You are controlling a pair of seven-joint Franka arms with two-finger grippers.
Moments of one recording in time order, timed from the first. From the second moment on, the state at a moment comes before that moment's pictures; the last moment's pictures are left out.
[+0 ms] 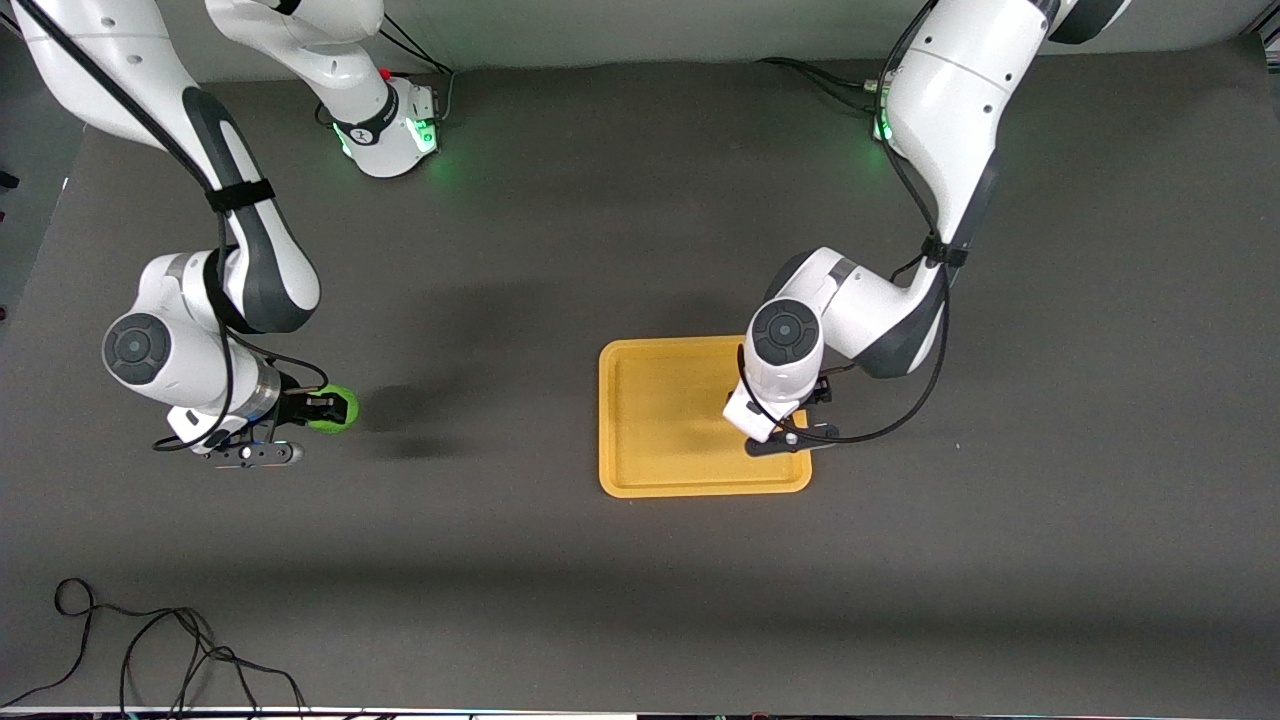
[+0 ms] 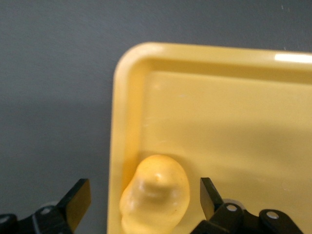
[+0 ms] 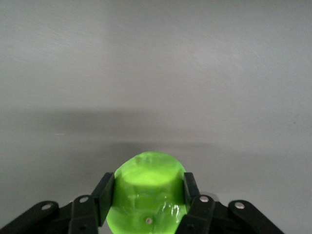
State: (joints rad) left arm -0.45 0.61 -0.10 -1.62 0.18 2.12 -0.80; right arm 0.03 0.33 0.04 -1.93 -0.01 2.19 0.07
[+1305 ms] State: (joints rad) left arm 0.08 0.04 -0.10 -1.58 0.06 1.58 -0.04; right arm 0.70 1.00 0.03 -1.05 0.04 2.25 0.91
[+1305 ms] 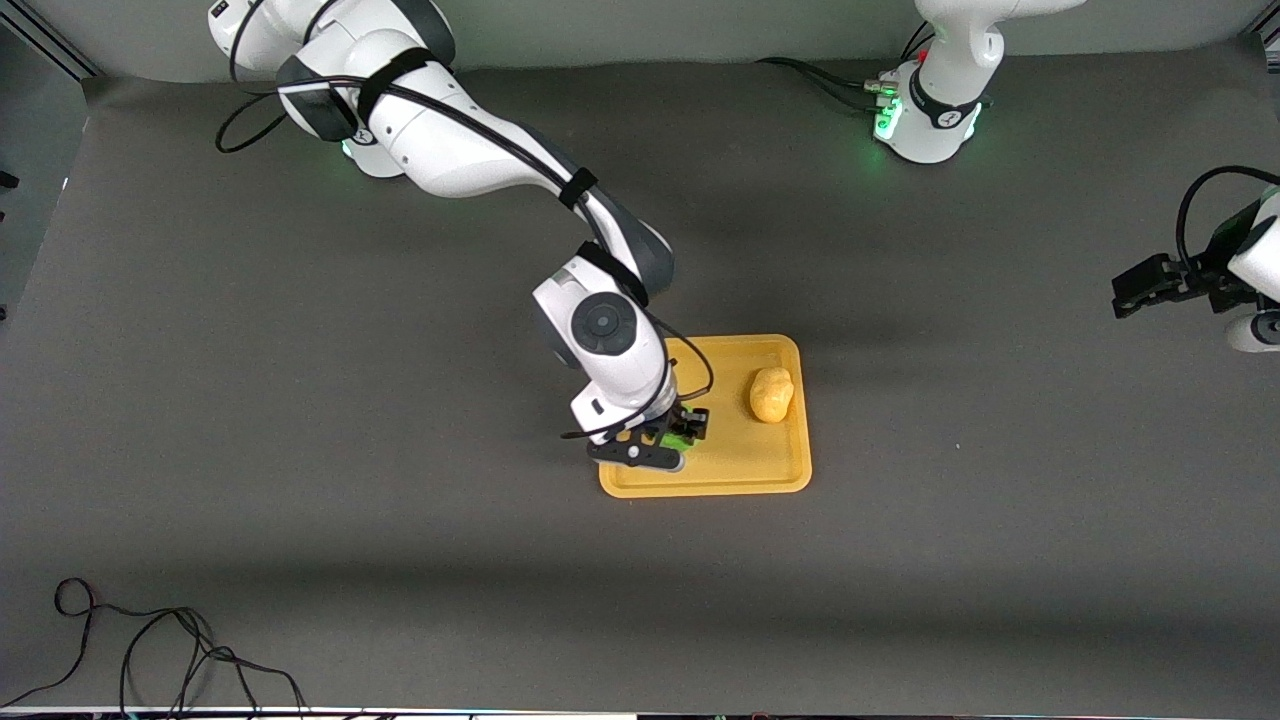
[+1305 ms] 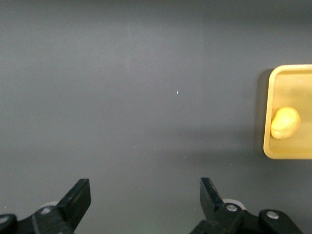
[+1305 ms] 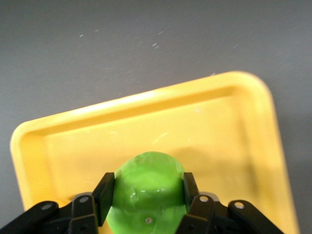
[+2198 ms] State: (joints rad) left arm 0.08 0.03 -0.11 -1.67 0.07 1.66 -0.03; right arm 0.74 1.04 0.03 -1.05 -0.04 2.25 0.95
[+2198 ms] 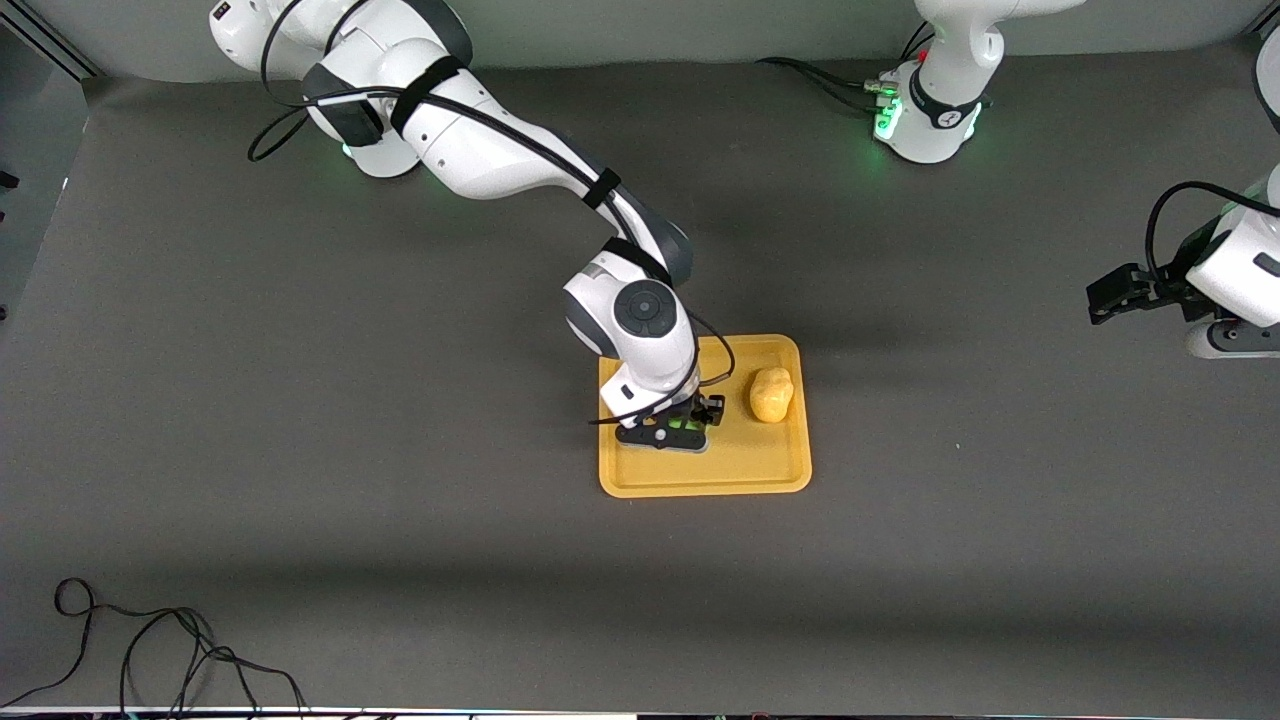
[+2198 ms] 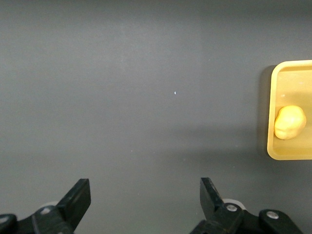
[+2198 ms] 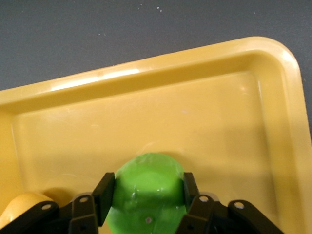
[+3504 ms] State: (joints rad) left arm 0.09 0.02 -0.10 -1.68 0.06 1.69 -0.02; right arm 0.44 0.39 0.01 -1.49 -0.05 2.00 0.78
